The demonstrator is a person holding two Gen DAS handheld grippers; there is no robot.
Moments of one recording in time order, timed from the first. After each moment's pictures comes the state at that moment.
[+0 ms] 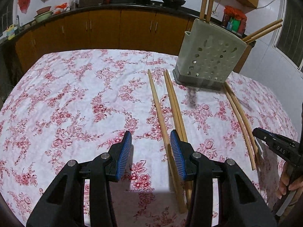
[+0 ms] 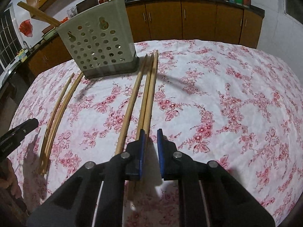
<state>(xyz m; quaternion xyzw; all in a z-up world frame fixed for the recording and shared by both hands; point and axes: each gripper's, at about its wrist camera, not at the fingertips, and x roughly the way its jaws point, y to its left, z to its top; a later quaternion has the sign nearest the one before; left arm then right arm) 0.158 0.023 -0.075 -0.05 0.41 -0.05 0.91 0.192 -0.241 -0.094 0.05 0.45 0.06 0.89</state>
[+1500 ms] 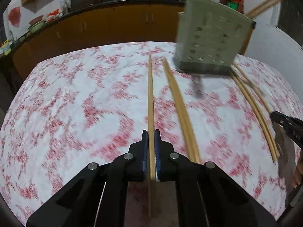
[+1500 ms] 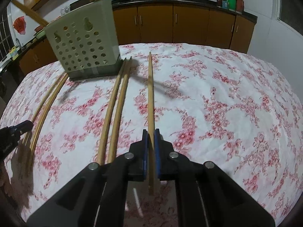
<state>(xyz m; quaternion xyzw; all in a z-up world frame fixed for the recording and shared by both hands) 0.186 0.010 -0.092 0.01 0.43 -0.04 0.90 0.199 -0.258 -0.098 0.03 0.43 0.01 0.90</state>
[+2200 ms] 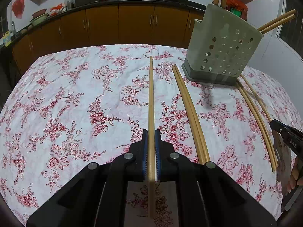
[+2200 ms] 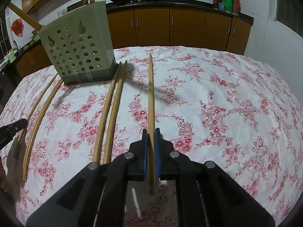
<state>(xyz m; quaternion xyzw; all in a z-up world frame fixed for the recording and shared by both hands) 0.193 0.029 -0.092 -0.02 0.43 -0.04 0.90 0.203 -0.258 -0.102 0.03 0.42 0.00 0.91</state>
